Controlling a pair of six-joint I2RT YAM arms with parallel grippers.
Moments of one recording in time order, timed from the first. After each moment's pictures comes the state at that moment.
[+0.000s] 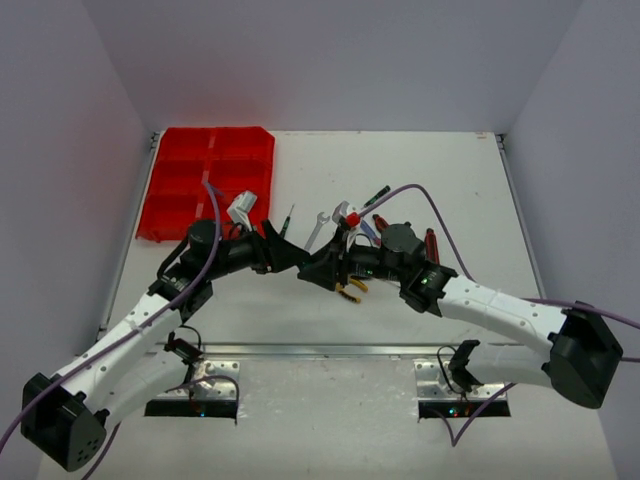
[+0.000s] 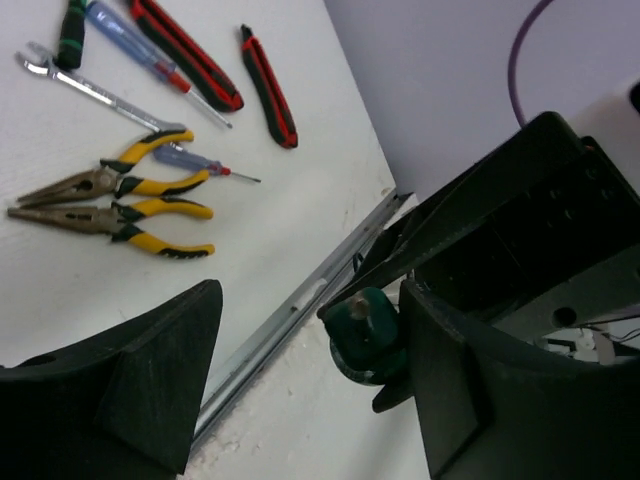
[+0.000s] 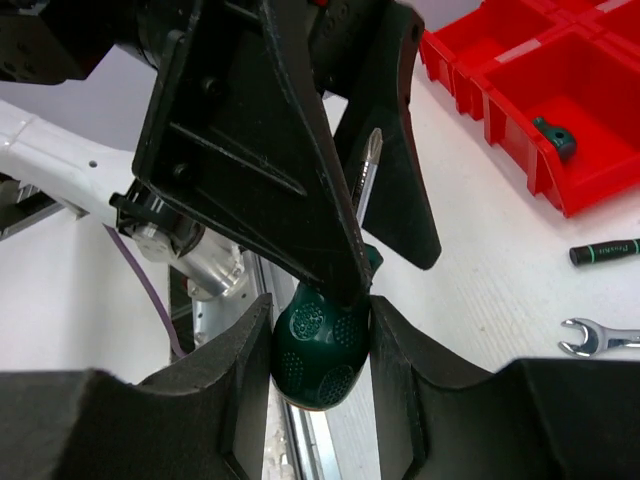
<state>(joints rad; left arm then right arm) -0.46 0.83 0.60 -0.02 0.48 -0.81 0.87 1.18 0.65 0.43 -0.44 0.30</state>
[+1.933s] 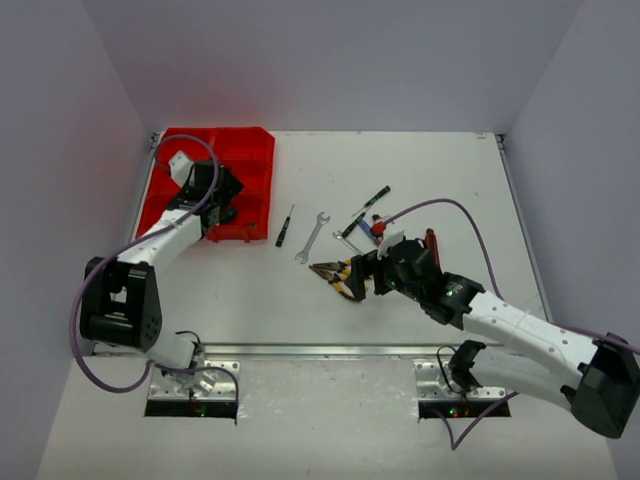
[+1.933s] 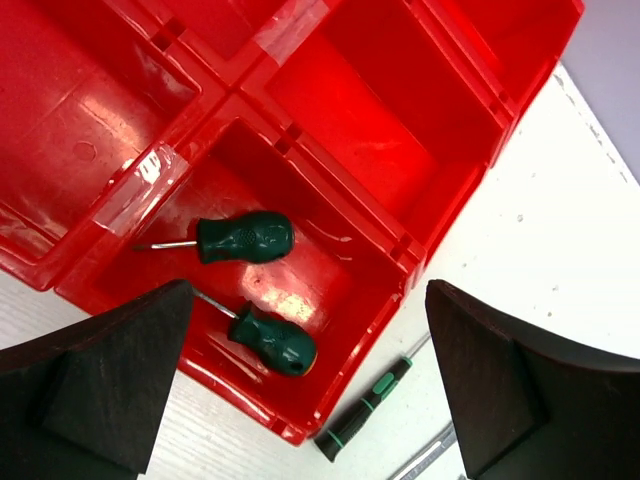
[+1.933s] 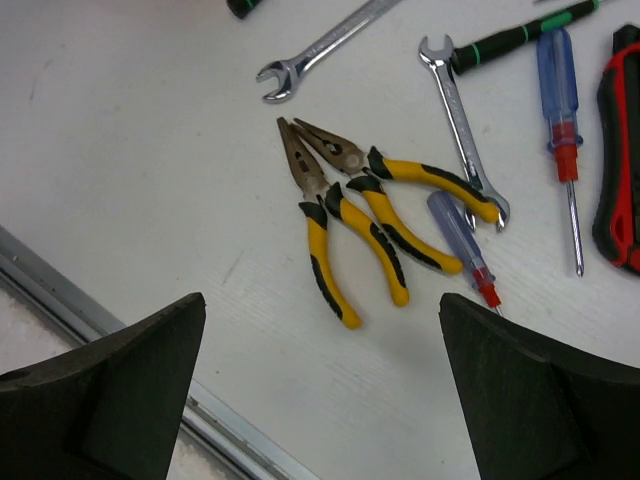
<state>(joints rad) -0.12 1.50 0.99 -0.17 -0.42 -0.87 0.83 0.94 0.53 -0.13 0.11 0.31</state>
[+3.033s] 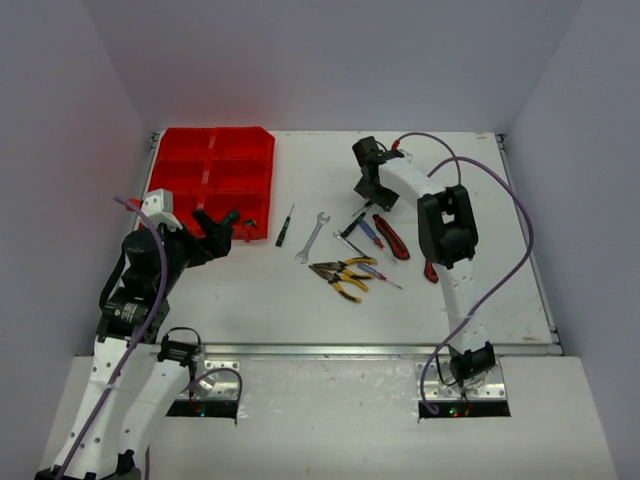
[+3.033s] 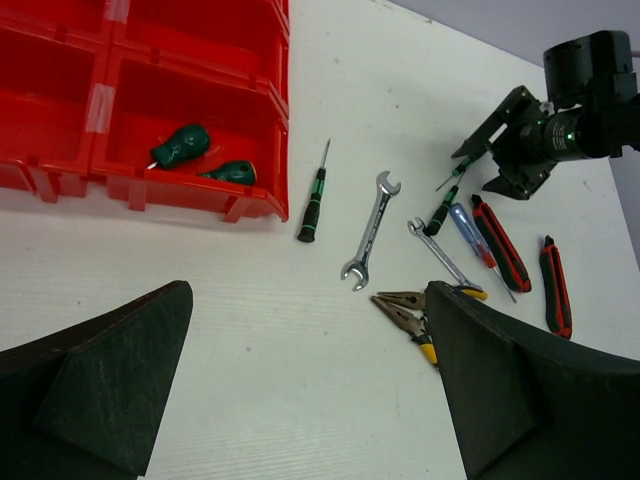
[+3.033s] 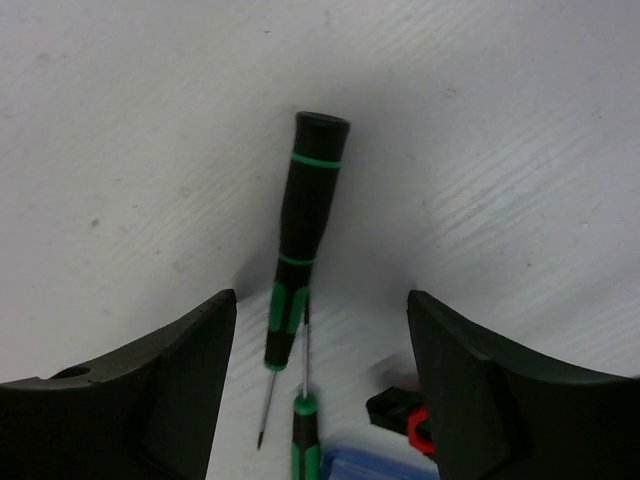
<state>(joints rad) -0.12 0.57 0.76 -0.55 0.02 -0.46 0.37 2.37 1.91 -0.73 0.44 0.96</state>
